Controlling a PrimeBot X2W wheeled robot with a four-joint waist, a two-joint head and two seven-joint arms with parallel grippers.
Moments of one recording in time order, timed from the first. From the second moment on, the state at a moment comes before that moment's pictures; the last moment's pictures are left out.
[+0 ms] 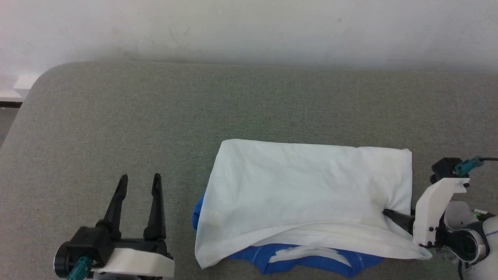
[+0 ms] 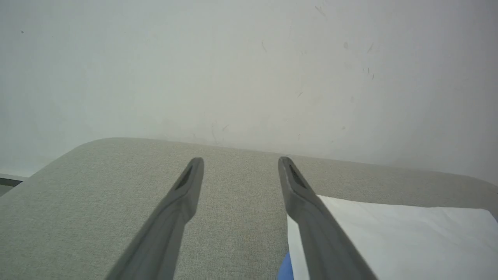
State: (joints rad) left arm 0.07 0.25 -0.19 -0.12 -0.36 0.15 -0.26; right arm -0.24 -0.33 0.09 0.36 0.62 0.13 0.77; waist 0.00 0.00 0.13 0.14
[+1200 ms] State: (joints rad) left arm 0.10 0.22 -0.12 -0.09 -0.29 0.10 -0.26; right arm -0.15 -0.42 0.04 0.08 0.63 0.13 0.73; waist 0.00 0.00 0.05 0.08
